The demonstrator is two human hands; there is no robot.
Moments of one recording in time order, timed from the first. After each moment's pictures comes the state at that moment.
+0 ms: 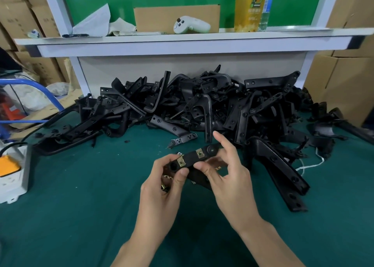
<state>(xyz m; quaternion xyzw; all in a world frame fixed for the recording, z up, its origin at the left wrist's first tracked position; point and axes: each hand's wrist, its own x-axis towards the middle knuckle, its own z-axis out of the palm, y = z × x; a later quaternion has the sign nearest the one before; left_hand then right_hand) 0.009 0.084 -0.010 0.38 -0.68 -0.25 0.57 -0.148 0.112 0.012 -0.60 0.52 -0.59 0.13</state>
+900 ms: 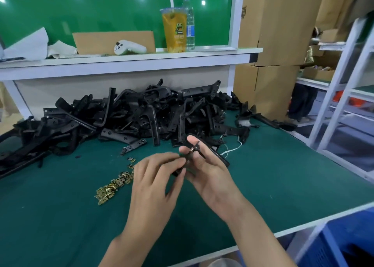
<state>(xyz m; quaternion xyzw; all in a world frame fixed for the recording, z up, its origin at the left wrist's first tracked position) -0.059 0.163 0.031 0.23 -0.81 0.00 0.54 -0.204 0.209 0.050 -0.34 0.31 -0.72 0.52</state>
